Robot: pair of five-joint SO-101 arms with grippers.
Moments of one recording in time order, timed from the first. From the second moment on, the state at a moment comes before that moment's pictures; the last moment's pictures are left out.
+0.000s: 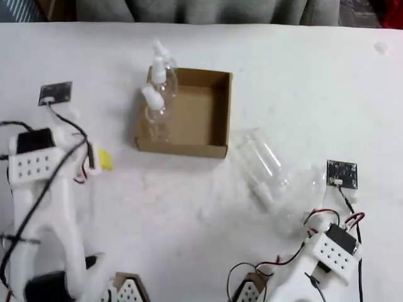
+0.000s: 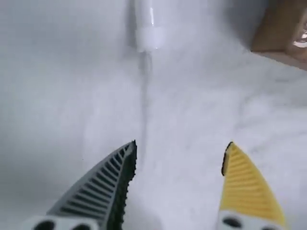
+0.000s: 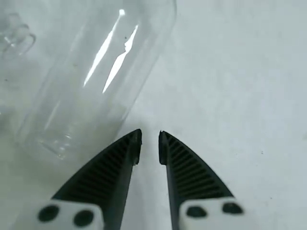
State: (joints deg) left arm -19.4 -24.7 30.9 81.6 0.8; right arm 35.6 -59.7 81.8 49.6 29.6
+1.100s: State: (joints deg) left arm -27.8 -36.4 65.3 53.5 -5.3; right arm 35.5 -59.7 81.8 49.6 29.6
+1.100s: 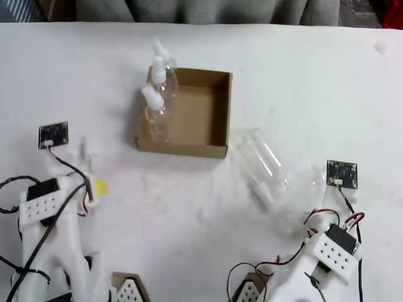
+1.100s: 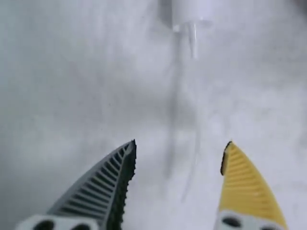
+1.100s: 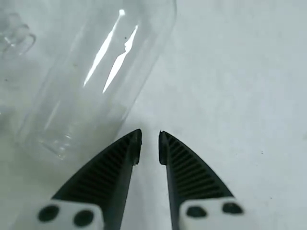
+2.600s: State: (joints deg) left arm -27.8 -36.4 66.4 51.0 -5.3; right arm -4.6 -59.6 59.1 71.4 32.8
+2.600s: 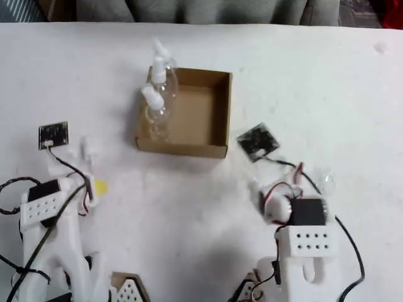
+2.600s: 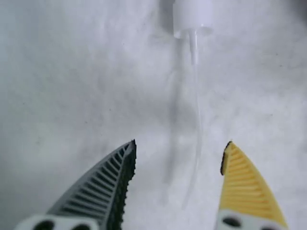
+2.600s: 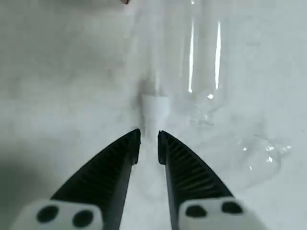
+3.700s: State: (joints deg) left arm -27.8 -36.4 66.4 51.0 -5.3; right arm -10.5 -41.8 64.7 53.9 31.1
